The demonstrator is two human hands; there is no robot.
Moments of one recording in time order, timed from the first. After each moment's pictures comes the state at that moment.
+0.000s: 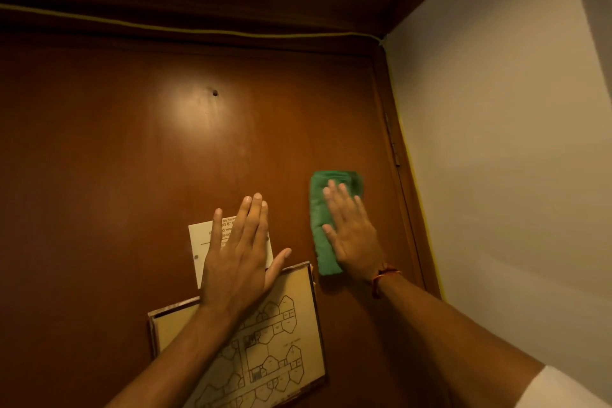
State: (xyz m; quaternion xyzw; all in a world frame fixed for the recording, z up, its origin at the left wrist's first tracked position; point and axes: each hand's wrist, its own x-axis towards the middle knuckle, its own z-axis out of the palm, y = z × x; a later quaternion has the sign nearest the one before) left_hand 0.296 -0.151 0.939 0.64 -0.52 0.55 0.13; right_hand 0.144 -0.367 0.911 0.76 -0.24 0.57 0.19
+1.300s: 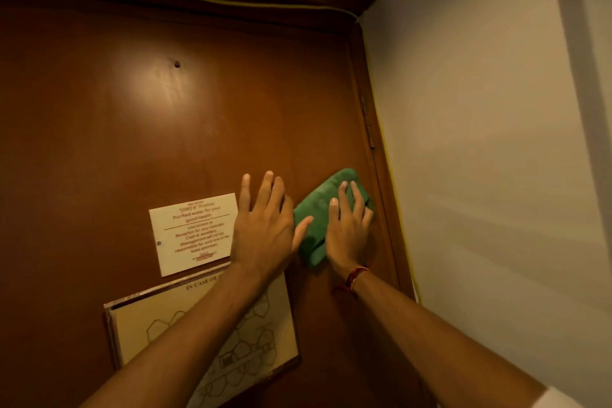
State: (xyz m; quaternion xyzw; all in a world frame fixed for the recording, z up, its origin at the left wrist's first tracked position) left_hand 0.231 -0.200 0.949 0.63 -0.57 0.52 0.12; right_hand 0.138 -0.339 0.894 0.60 -0.41 0.68 -0.12
